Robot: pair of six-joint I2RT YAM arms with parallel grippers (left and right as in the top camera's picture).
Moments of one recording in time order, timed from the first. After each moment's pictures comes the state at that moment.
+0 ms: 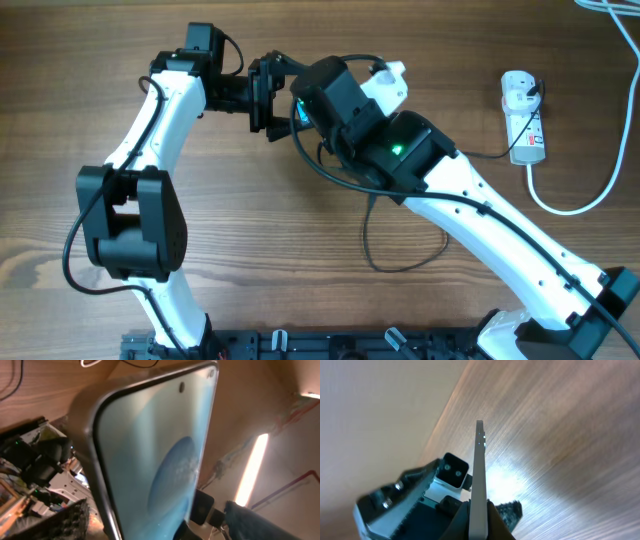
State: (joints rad) left arm -0.10 1.99 1.59 -0.98 1.55 -0.92; right arm 0.81 1.64 1.70 -0.87 0.39 1.62
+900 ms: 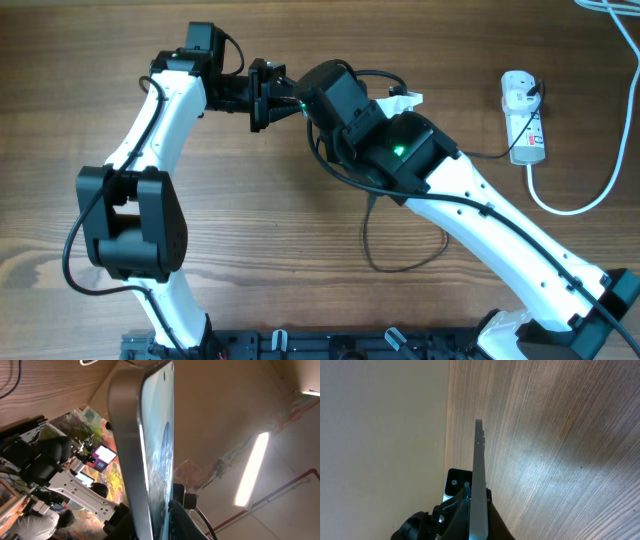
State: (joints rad) left arm -0.10 1.99 1.60 -0.99 1.55 -0.92; right arm 0.81 1.64 1.70 -0.91 0.40 2.00
